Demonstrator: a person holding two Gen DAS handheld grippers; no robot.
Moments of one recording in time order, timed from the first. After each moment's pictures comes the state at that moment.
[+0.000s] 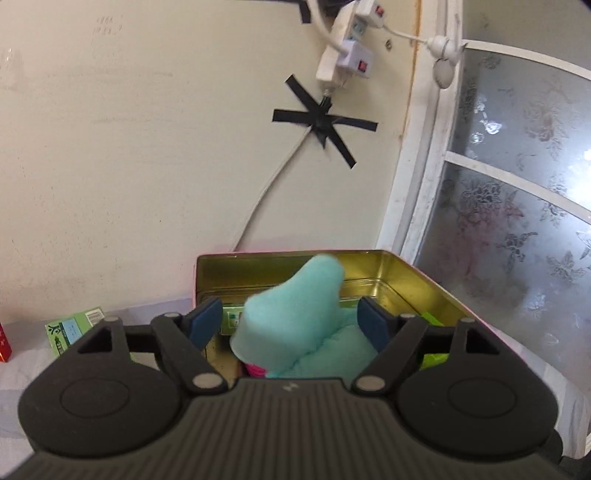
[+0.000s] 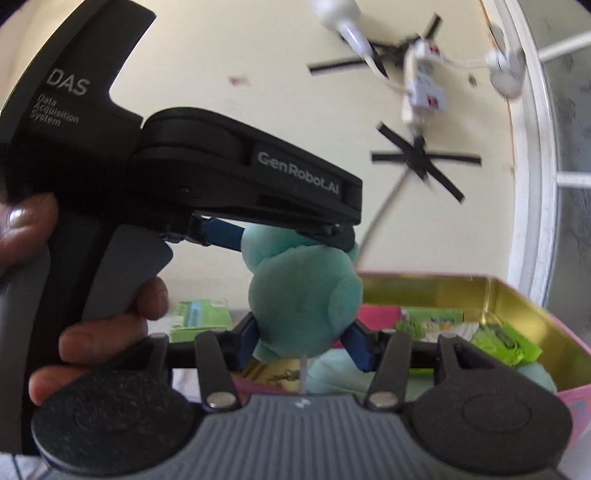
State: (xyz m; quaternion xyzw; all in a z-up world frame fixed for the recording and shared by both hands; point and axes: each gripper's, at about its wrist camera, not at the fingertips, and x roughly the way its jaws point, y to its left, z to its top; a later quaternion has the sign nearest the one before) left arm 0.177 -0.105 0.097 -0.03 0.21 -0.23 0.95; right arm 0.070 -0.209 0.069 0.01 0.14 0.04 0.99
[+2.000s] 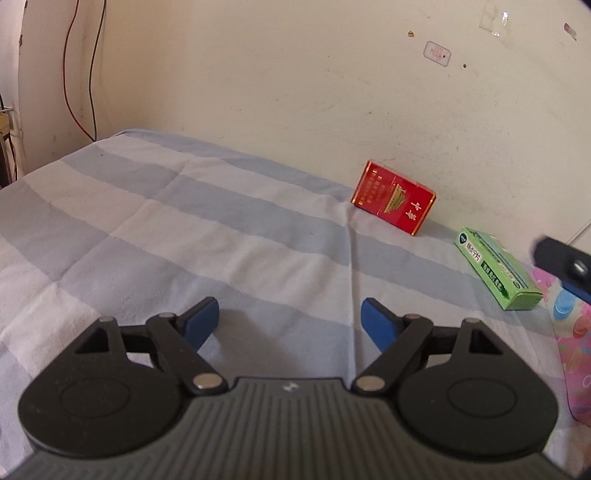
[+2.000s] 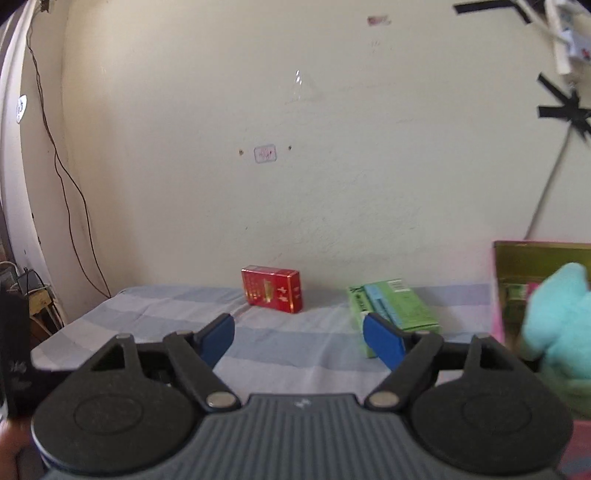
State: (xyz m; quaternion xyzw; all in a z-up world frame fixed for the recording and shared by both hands) left arm 0.088 0.161 0.033 -0.15 0.29 0.16 0.93; right arm 0.150 -0.046 0.097 0.05 0.24 0.25 0.94
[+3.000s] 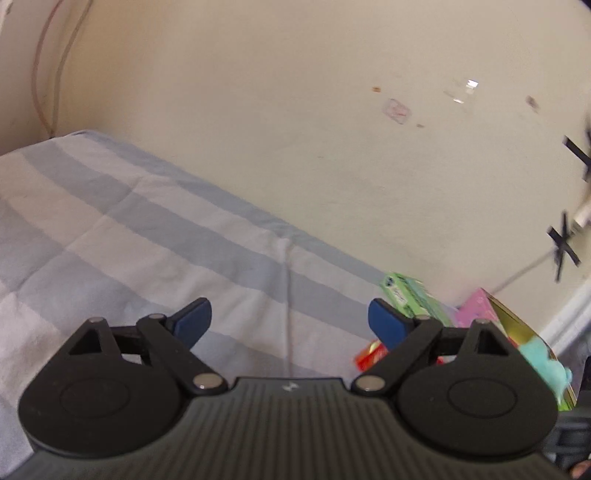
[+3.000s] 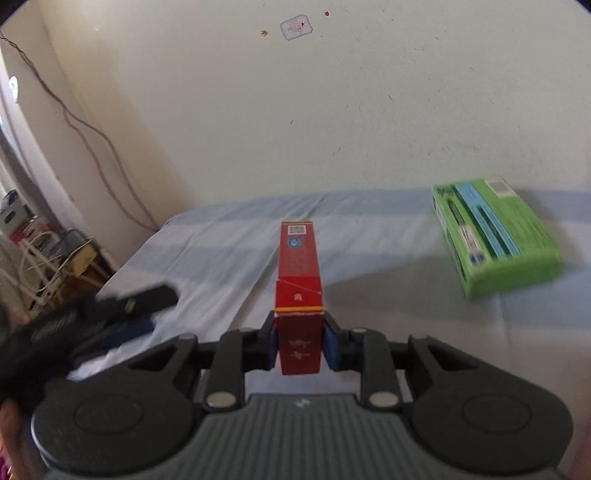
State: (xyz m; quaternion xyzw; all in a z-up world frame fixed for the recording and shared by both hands) left arm 0.075 0.172 0.055 -0.23 0.22 0.03 0.95; right arm 0.151 -0.059 0.045 0.09 0.41 0.36 0.83
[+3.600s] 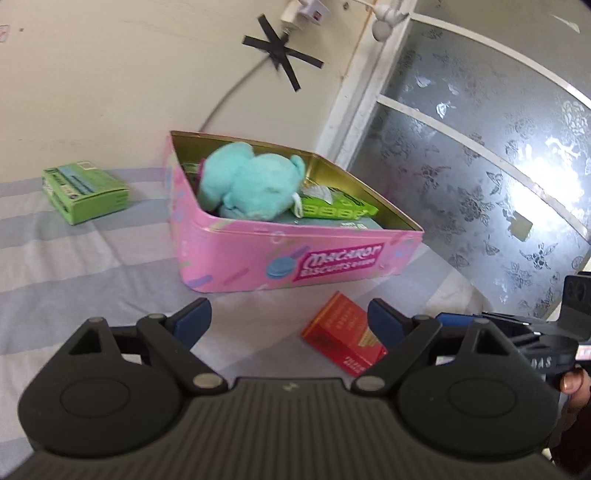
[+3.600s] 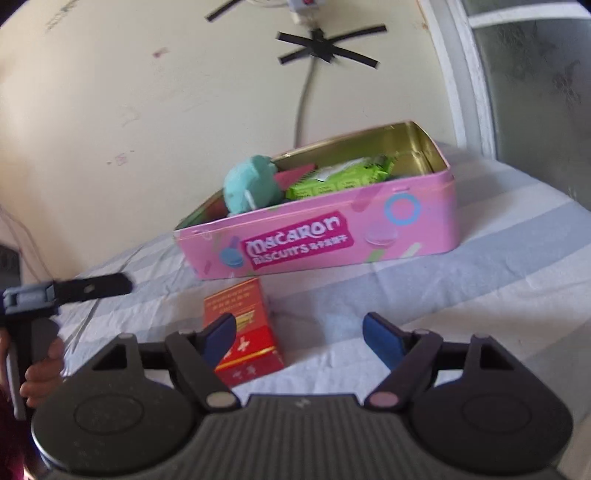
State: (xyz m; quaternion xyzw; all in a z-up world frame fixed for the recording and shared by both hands) left arm 0.058 -0.048 0.058 -0.06 0.30 -0.35 0.89; right arm -0.049 -0.324 0.016 0.13 0.29 0.12 0.94
